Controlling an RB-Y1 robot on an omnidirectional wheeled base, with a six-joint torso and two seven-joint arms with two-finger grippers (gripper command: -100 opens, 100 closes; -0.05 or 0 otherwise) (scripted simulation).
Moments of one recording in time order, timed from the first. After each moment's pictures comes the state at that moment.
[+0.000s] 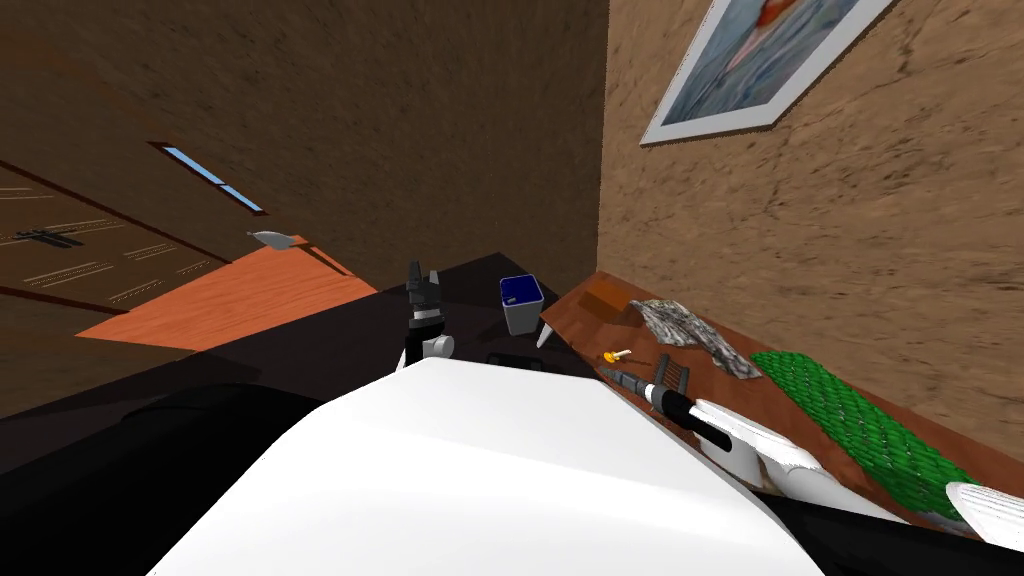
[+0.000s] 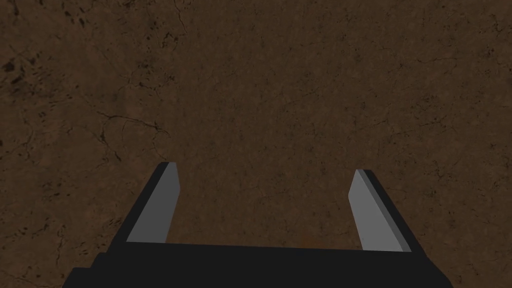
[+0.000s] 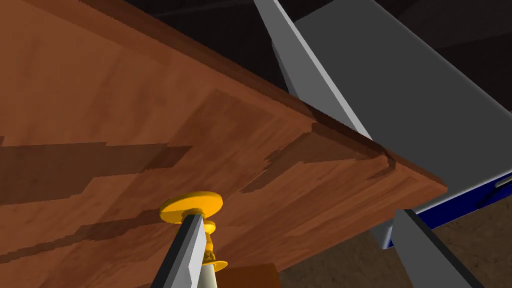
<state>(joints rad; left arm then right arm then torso) 0.51 -0.03 0.06 -2.21 0.08 -0.50 -0.15 0.36 -1.23 0.64 -1.26 0.23 -0.41 -0.02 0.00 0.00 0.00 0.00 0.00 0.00</state>
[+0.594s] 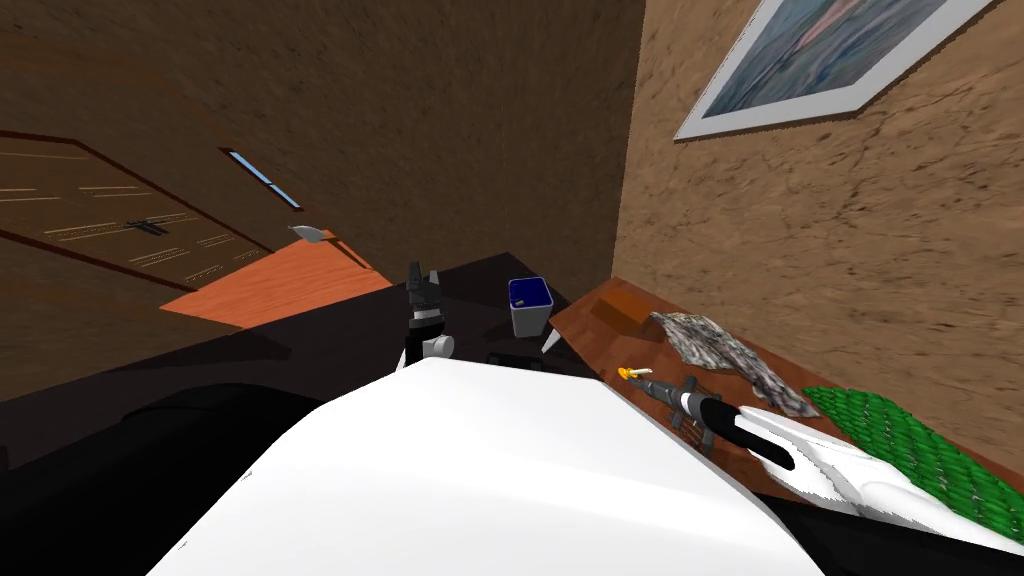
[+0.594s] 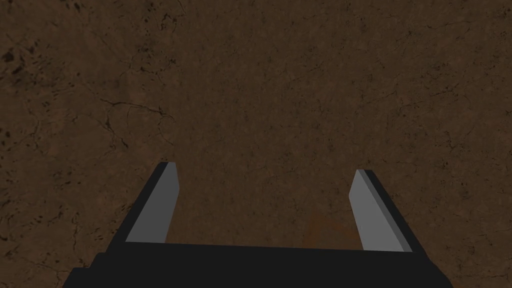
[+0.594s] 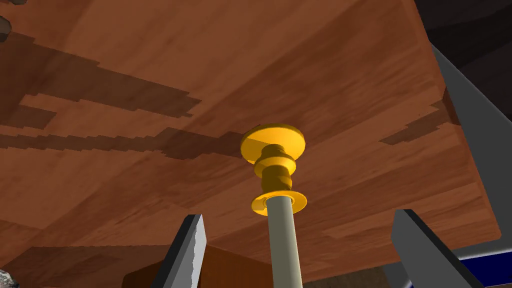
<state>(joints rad) 0.51 -0.03 0.06 -2.21 0.08 -0.50 -0.15 0.33 -1.37 0.72 -1.15 0.26 -0.40 -0.01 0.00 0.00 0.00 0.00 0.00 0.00</state>
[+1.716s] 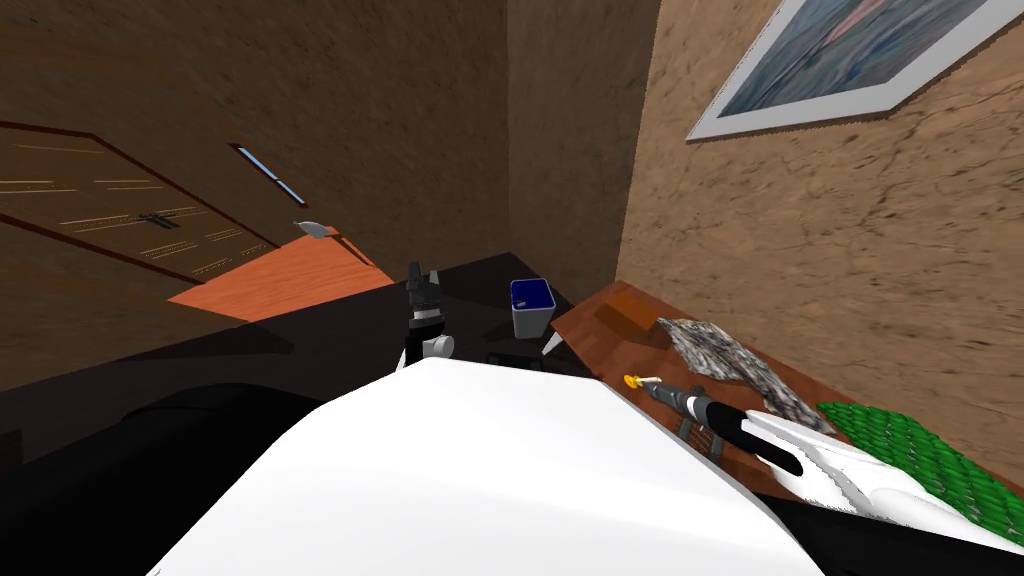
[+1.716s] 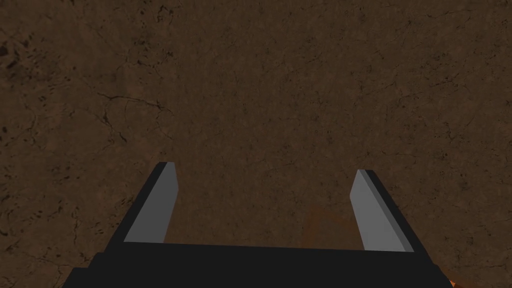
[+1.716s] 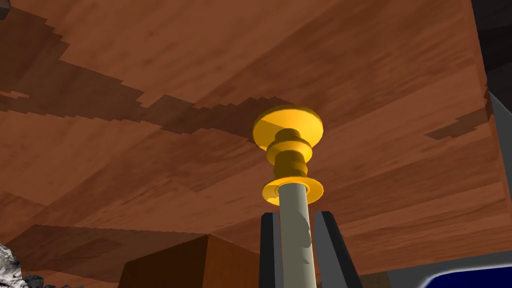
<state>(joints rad) 0.51 -0.03 0.07 -2.21 0.08 -0.50 -0.15 0.33 -1.37 0.72 -1.11 0.26 -0.39 0.01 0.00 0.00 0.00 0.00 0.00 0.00</state>
